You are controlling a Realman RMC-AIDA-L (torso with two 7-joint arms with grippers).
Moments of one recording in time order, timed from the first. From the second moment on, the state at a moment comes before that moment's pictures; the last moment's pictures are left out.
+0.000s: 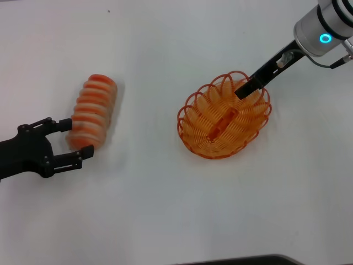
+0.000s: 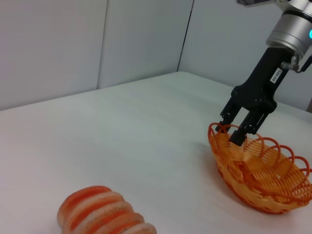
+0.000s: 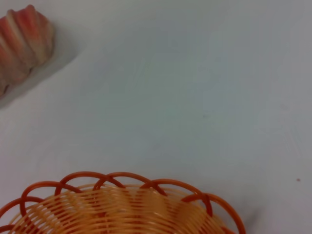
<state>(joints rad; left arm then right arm) -0.33 -2.12 0.68 0.71 2.05 1.54 -1.24 0.84 2.08 -0.94 -0.83 -2.75 -1.40 2.32</state>
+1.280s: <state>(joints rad) -0.33 -2.12 0.68 0.71 2.05 1.55 -1.24 0.78 2.04 -0.78 -0.80 -2.61 -1.43 2.32</state>
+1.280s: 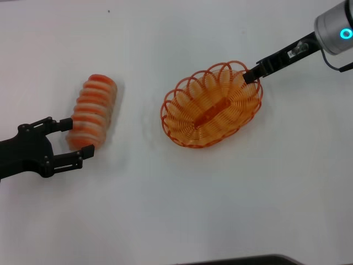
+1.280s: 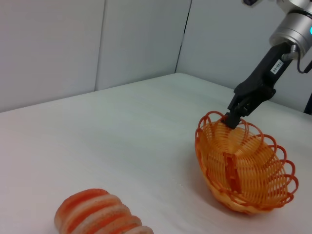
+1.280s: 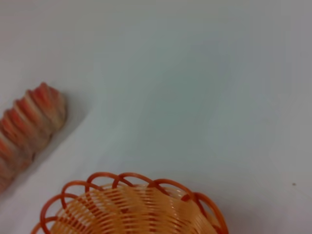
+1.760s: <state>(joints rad) -0.33 -2.12 0.68 0.72 2.05 1.55 -1.24 0.72 2.00 -0.70 -0.68 -2.41 -1.43 2.31</state>
